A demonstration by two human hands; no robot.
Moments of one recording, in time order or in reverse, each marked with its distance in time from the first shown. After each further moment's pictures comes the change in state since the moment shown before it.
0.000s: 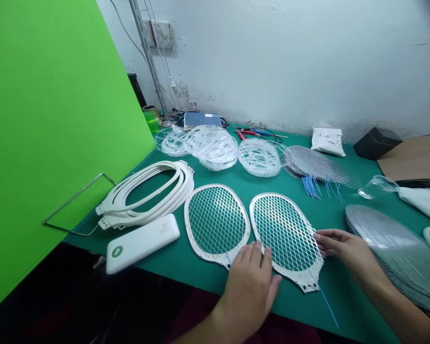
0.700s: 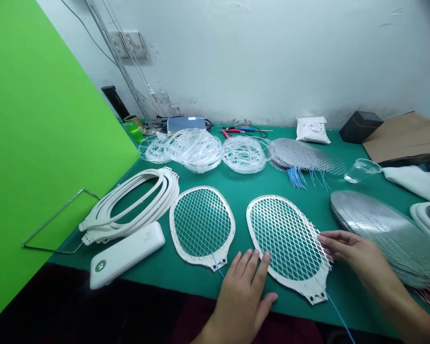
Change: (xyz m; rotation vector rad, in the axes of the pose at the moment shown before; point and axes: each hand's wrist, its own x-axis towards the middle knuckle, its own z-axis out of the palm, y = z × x) left_hand -0.011 0.007 0.016 0.025 -0.110 0.135; right_hand -0.005 0.037 -0.036 0.134 0.026 0.019
